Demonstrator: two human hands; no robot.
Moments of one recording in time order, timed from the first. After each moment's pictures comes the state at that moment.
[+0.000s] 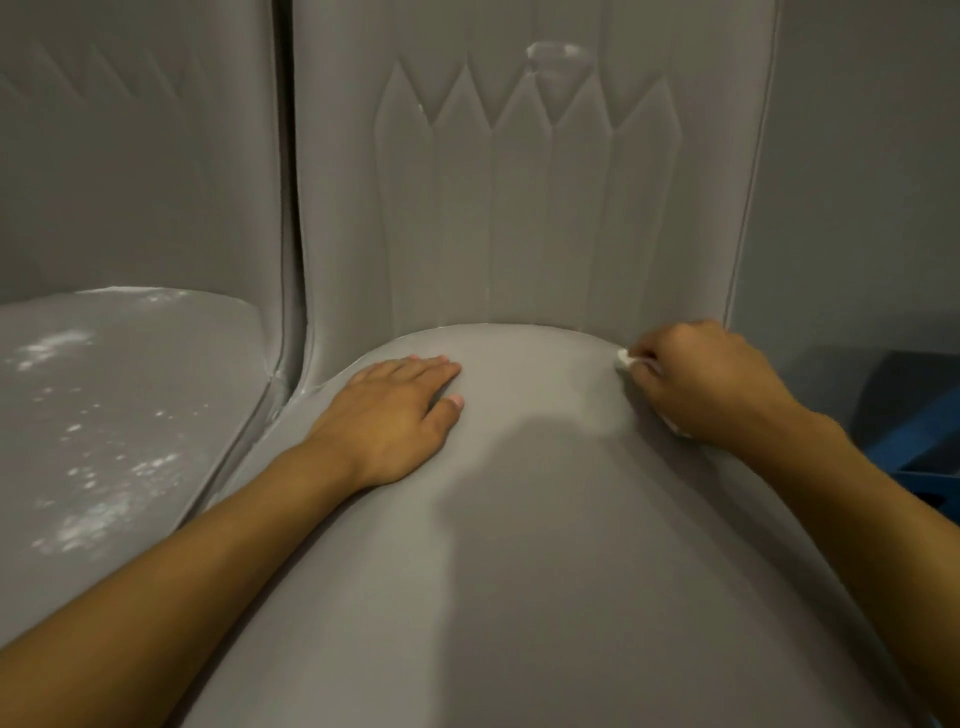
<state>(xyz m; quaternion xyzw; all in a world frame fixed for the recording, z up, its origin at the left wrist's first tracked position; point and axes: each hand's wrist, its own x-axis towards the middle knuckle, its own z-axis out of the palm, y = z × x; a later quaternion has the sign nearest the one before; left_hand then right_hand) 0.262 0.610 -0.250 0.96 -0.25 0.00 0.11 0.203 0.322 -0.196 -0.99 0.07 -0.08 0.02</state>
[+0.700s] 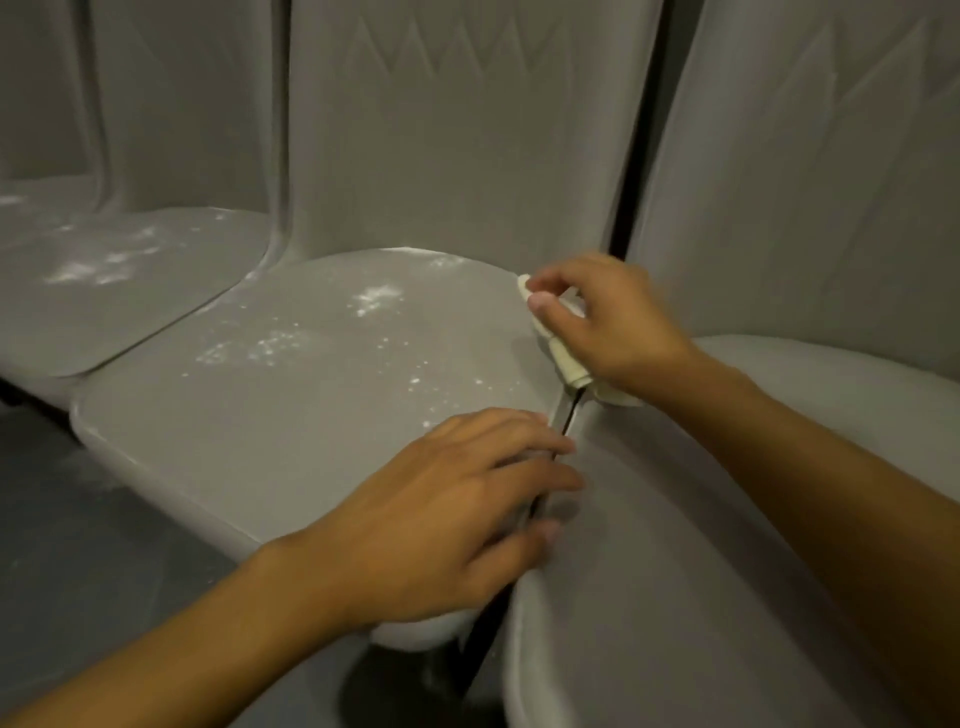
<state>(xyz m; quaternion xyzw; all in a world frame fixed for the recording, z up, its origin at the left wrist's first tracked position) 0.168 0.814 -0.218 0.92 -0.36 0.06 0.15 0.318 0.625 -0.203 -0.90 -0.26 -0.16 0.31</state>
